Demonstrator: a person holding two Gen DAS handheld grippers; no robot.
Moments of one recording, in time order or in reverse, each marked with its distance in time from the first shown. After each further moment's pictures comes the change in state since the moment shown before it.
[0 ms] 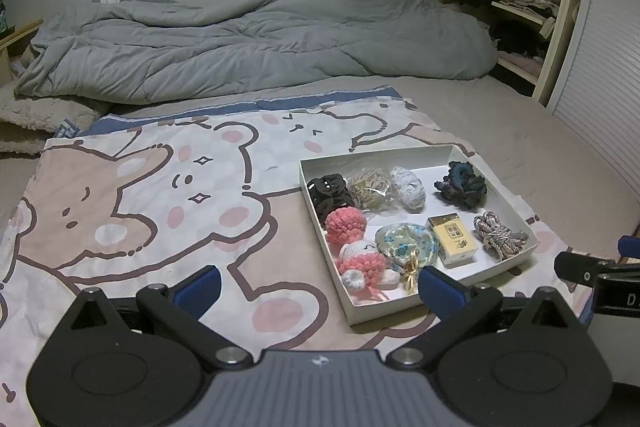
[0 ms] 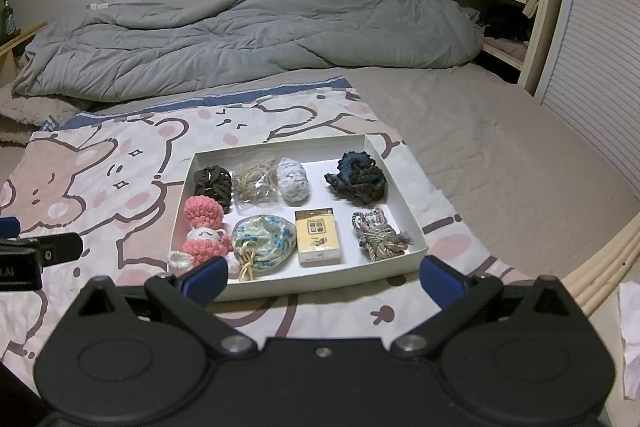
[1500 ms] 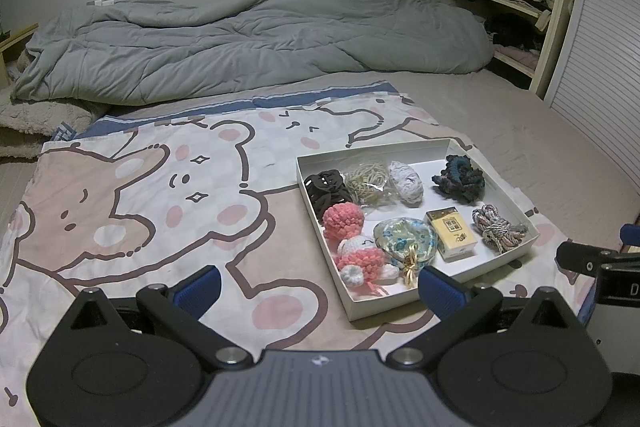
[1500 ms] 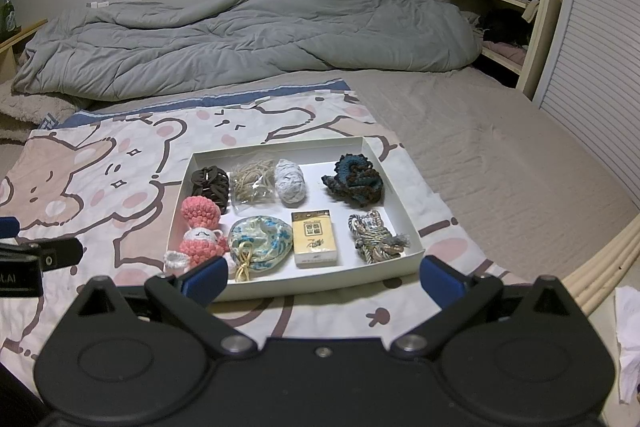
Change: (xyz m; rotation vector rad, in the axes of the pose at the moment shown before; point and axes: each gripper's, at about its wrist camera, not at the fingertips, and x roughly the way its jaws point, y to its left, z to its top) left arm 0.000 -0.003 -0.002 0.016 0.007 0.001; right arm -0.001 -0.001 0.001 -0.012 -0.007 -0.007
